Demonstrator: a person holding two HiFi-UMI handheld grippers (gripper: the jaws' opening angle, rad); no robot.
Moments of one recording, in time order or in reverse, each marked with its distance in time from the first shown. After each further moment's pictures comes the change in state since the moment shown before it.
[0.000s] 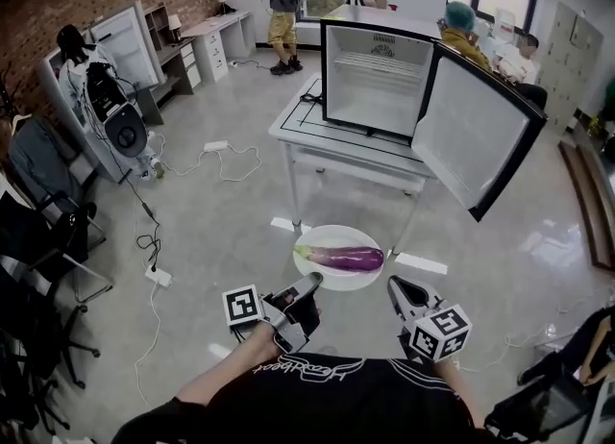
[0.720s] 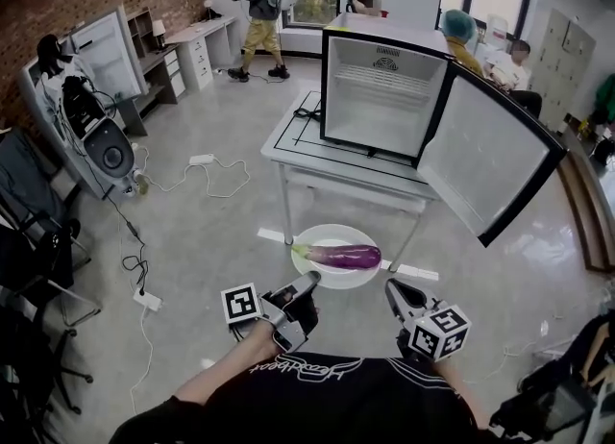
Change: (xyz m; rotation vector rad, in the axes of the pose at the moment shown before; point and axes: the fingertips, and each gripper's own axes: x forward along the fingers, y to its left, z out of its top) left arm 0.049 0.017 0.108 -0.028 0.032 -0.013; right arm 0.096 -0.039 0.019 0.046 0.026 -0.041
